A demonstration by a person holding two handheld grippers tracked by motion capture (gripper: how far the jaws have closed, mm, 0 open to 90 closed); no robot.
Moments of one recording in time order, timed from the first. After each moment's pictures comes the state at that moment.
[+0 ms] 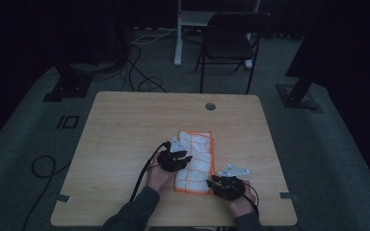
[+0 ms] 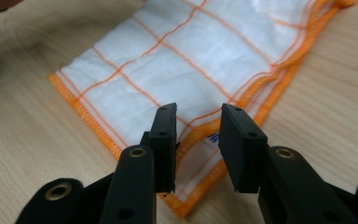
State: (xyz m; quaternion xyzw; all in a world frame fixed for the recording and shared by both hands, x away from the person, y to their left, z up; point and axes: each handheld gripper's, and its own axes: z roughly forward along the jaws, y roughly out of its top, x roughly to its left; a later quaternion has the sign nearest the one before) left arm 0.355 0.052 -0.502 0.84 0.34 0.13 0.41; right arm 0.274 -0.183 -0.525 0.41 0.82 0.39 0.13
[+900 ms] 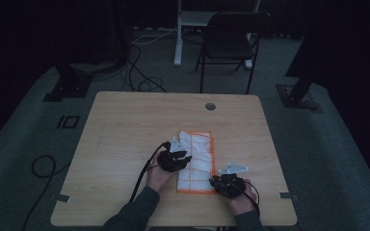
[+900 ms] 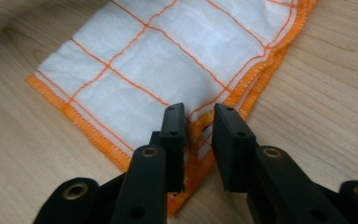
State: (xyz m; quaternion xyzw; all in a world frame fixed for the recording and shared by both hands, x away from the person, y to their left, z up) left arm 0.356 0.052 -0.504 0.84 0.34 0.13 0.41; right arm 0.282 -0.186 -0.529 0.43 0.82 0.35 0.13
